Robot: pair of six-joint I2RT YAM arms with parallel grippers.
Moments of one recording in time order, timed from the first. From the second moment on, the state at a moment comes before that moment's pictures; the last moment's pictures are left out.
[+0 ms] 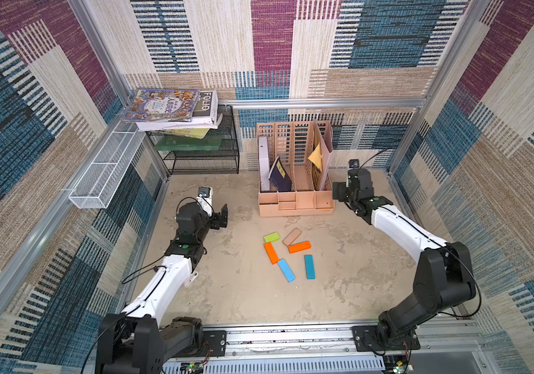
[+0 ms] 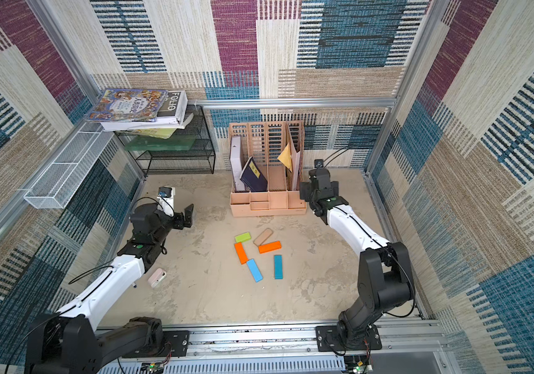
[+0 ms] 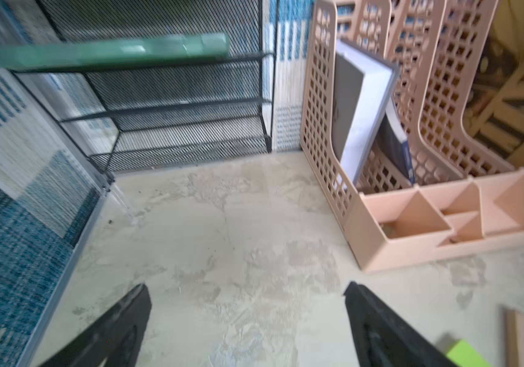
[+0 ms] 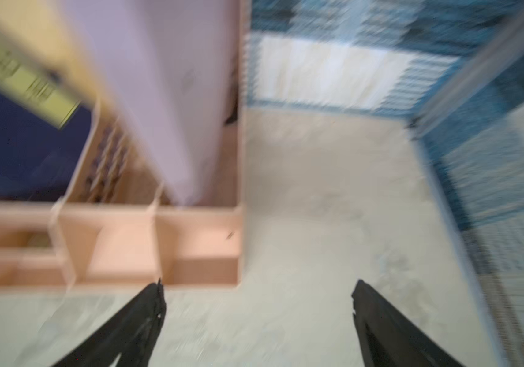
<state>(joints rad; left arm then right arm) -0.10 1.13 0.77 0.08 -0.01 0.04 0.35 1.58 1.20 -0.30 0.27 0.07</state>
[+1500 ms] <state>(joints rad) -0.10 1.34 1.14 -0.52 0.00 -0.21 0.84 2.18 1.69 -0.68 0.17 0.38</state>
